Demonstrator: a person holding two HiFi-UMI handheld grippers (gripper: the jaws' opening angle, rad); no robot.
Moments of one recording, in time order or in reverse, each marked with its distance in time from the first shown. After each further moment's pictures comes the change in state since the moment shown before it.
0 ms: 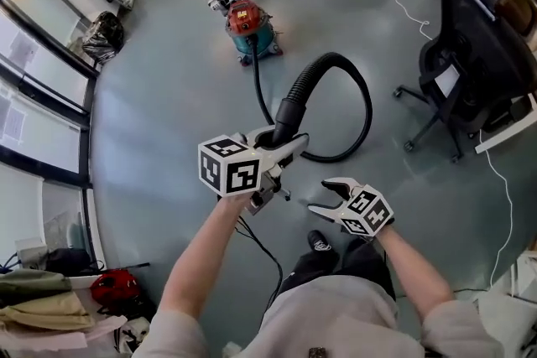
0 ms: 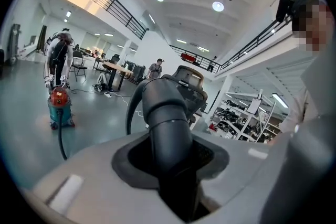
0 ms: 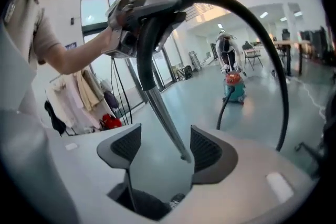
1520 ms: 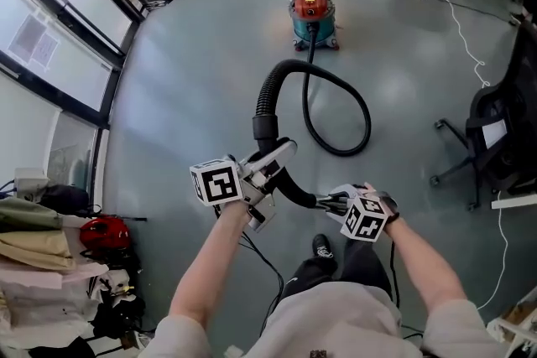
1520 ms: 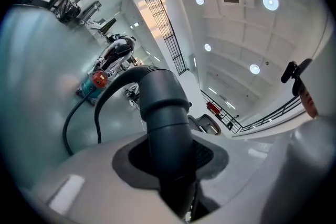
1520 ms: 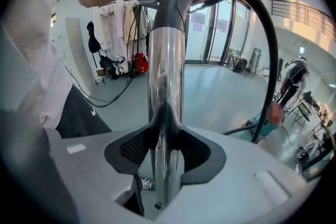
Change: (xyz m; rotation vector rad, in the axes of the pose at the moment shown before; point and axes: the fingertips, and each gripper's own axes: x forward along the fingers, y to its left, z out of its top) left arm -0.113 0.084 -0.029 -0.508 -0.428 0.127; right arm 0.082 -0.008 -0.039 -0.721 0.430 0.232
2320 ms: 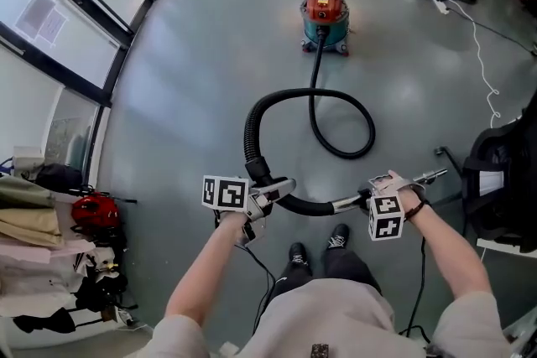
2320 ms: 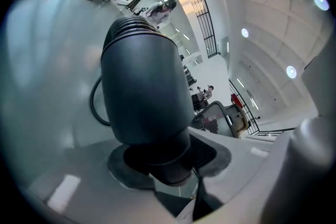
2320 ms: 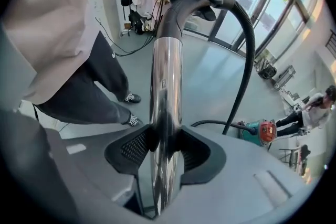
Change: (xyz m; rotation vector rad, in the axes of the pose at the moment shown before) left arm 0.074 0.094 -0.079 -0.265 0.234 0.212; right arm -0.082 -0.135 -0.129 -0.433 0.354 0.107
